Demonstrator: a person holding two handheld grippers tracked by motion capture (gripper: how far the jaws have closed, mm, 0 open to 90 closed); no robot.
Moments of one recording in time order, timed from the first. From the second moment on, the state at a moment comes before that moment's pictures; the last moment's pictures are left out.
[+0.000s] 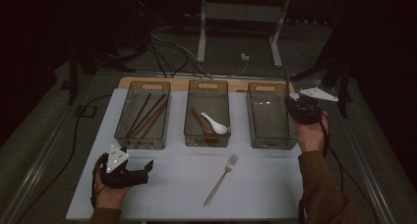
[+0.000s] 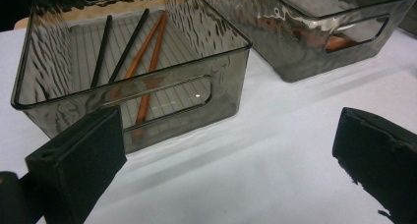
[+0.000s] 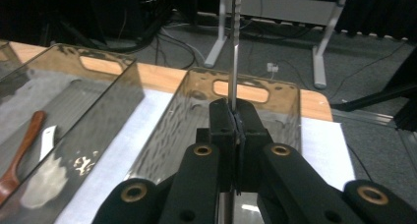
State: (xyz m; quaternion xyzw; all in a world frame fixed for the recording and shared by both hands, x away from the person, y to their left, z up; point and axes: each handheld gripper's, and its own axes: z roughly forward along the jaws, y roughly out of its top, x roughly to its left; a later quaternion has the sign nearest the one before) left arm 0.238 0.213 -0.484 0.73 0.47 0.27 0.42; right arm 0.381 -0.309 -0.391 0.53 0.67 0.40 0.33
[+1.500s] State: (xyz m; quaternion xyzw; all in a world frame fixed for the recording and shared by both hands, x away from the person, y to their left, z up) left arm 0.239 0.213 -0.485 0.73 0.47 0.27 0.42; right arm 0.396 -0.307 -0.451 0.52 0.73 0.34 0.28
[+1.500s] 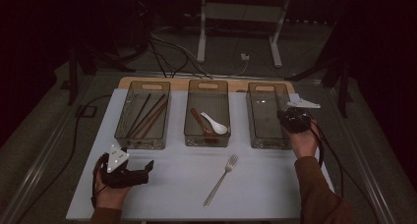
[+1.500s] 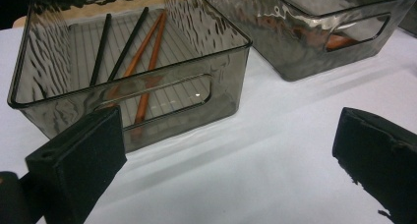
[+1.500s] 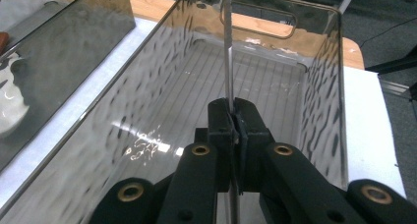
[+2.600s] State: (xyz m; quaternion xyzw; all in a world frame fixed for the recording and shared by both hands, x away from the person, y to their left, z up) left arm 0.239 0.213 -0.486 0.73 0.47 0.27 0.42; right arm 0.388 -0.297 -0.448 0.54 0.71 0.37 0.25
